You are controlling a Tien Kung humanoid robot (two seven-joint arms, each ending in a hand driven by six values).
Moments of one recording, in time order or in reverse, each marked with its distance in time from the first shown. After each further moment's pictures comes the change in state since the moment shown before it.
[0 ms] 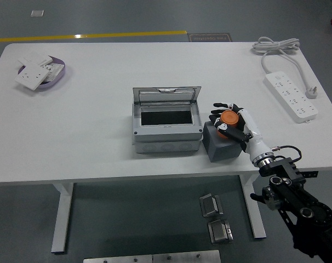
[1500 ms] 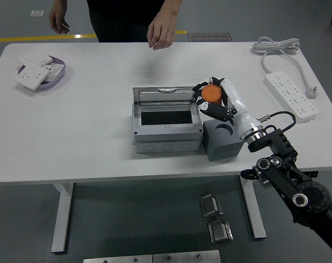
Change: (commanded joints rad) left arm 0.001 0.001 -0.041 0.000 0.043 0.013 0.004; right arm 0.161 -0.045 -0.171 0.204 -0.259 -0.158 -0.153
